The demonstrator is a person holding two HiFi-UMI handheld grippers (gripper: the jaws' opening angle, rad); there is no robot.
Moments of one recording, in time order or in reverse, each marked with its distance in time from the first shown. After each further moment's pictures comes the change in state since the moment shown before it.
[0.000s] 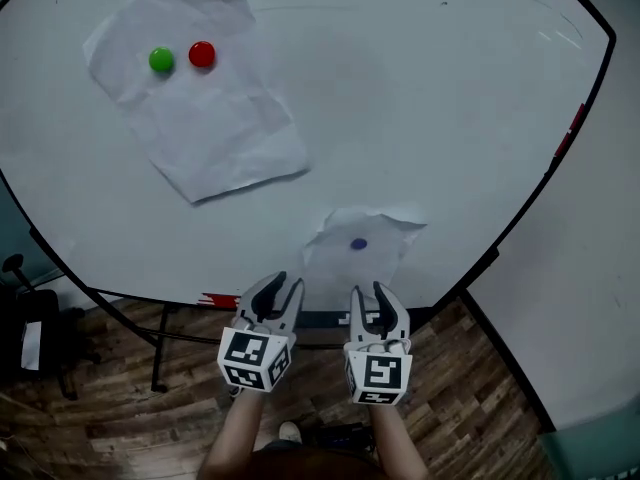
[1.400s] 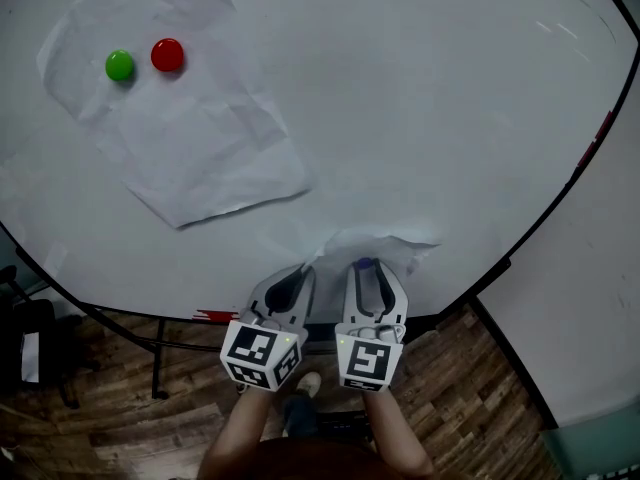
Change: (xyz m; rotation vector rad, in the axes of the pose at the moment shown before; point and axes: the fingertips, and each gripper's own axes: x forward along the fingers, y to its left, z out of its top) left arm 0.060 0.004 0.020 -0.034 -0.043 -0.109; right arm 0.077 -0.009 0.016 -0.106 -0.099 -0.104
